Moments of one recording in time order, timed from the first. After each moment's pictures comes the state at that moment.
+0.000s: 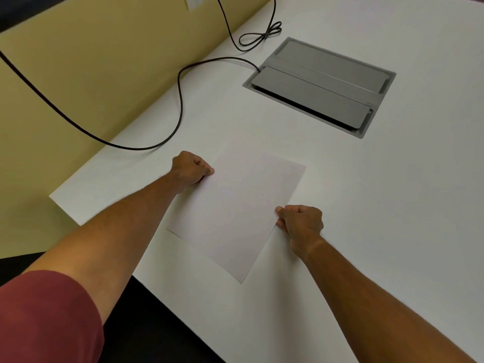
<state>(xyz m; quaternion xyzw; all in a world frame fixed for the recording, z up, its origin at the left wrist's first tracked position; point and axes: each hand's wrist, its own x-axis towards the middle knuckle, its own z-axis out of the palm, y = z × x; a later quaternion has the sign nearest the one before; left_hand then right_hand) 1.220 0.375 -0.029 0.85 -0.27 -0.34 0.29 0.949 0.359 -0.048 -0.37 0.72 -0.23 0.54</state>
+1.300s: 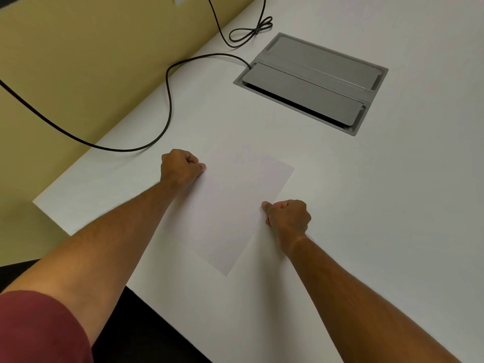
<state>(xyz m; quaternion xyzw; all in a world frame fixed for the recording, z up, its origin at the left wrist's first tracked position) 1.212 0.369 -0.034 0.88 -0.30 -0.22 0.28 0.965 0.354 -0.048 -0.47 0.72 -0.17 0.47</state>
